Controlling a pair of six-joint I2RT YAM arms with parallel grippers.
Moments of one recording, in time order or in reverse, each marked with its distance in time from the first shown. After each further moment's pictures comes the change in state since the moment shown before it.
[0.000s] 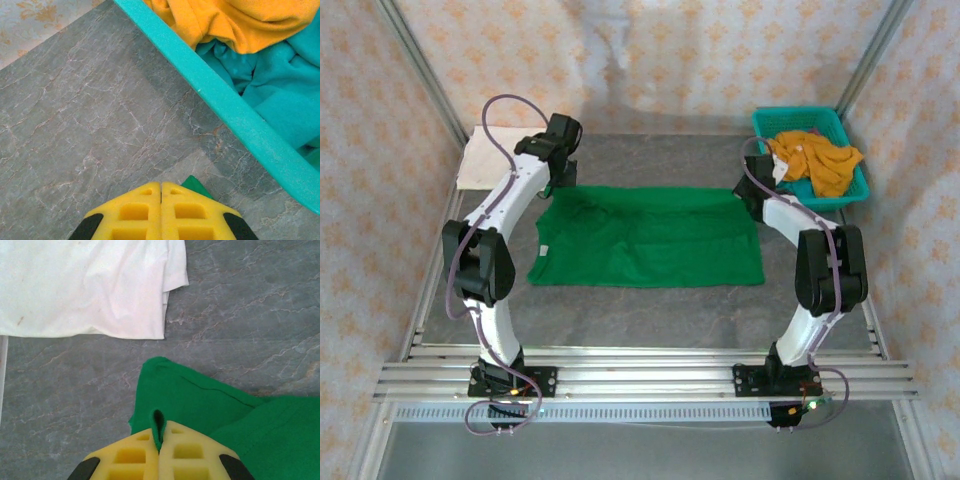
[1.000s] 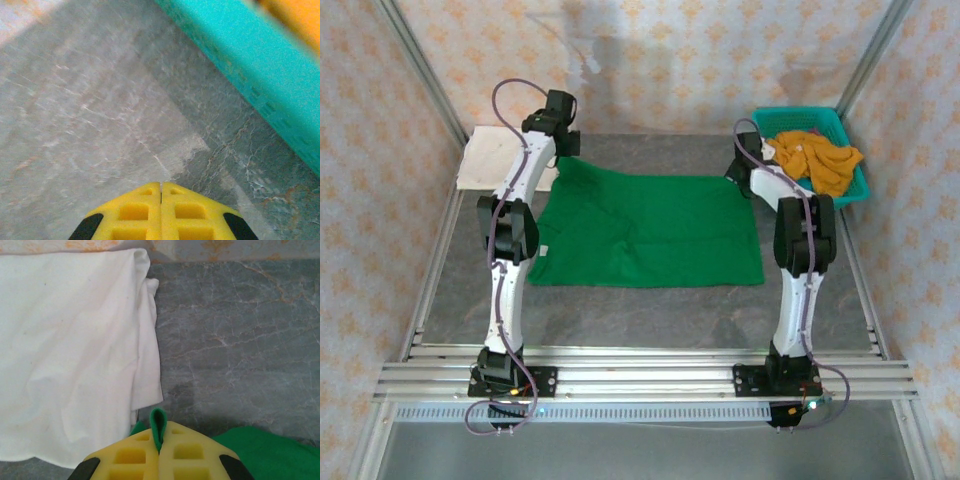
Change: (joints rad) left arm 0.105 0.508 0.628 0.011 0.167 0.057; right arm -0.015 0.359 0.445 -0.180 -0.037 0.001
